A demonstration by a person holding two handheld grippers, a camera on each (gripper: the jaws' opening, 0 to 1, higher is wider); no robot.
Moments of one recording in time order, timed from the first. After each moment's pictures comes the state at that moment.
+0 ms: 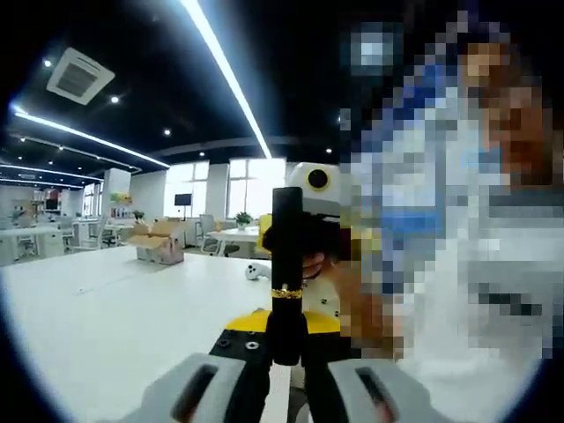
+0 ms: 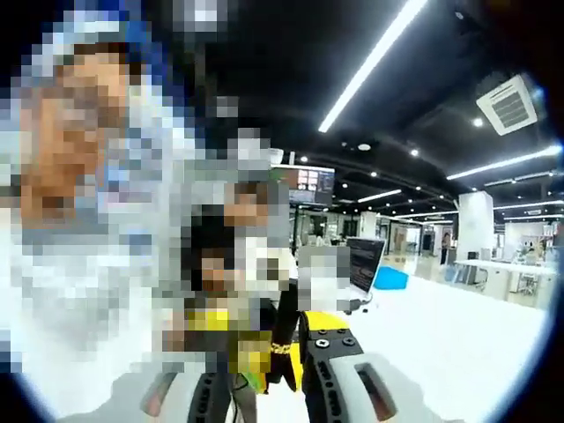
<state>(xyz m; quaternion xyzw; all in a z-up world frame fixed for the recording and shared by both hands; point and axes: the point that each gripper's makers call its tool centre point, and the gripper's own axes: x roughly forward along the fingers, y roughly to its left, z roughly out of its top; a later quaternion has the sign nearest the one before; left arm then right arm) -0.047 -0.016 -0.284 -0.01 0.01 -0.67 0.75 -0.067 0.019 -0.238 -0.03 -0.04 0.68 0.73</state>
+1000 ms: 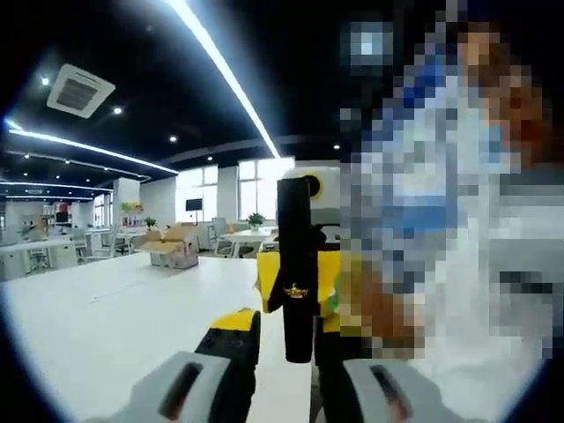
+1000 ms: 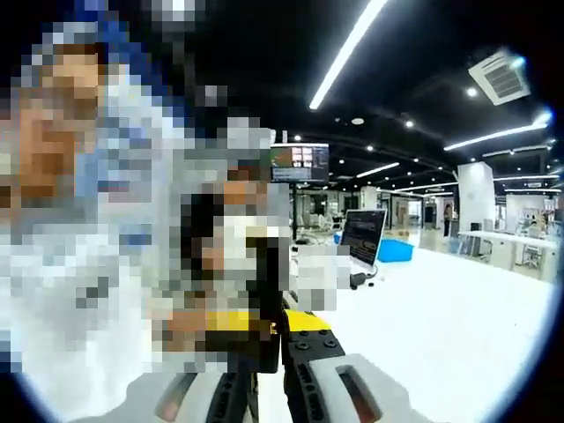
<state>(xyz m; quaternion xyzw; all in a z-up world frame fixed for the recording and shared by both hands) -0.030 -0.016 -0.291 0.01 0.00 -0.64 0.77 -0.048 0.028 -0.263 -0.02 0.02 0.68 0.73</state>
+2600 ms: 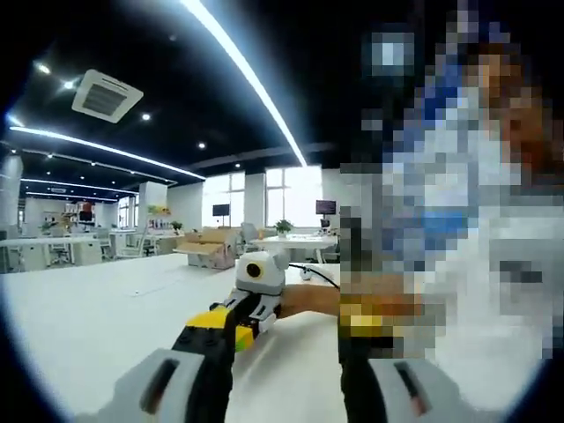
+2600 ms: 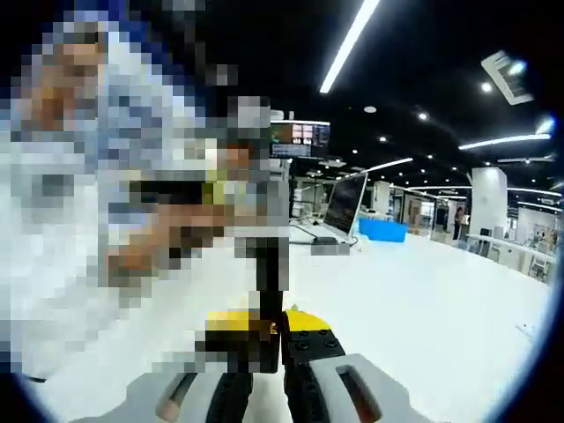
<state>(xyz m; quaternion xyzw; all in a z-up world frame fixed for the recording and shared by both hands) 0.026 0.059 -0.291 -0.01 -0.01 -0.59 0.81 0.115 0.032 -0.385 -0.07 0.03 0.70 0.71</state>
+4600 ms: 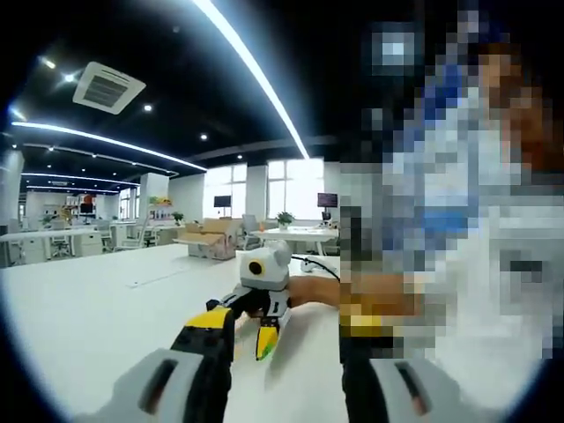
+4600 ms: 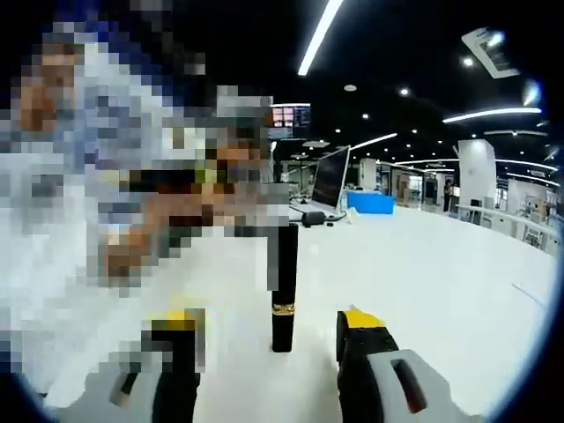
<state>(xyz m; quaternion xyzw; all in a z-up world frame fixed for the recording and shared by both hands) 0.031 0.055 -0.302 0.00 0.01 -0.59 0.81 0.096 0.009 -0.401 -0.06 0.08 0.67 0.74</state>
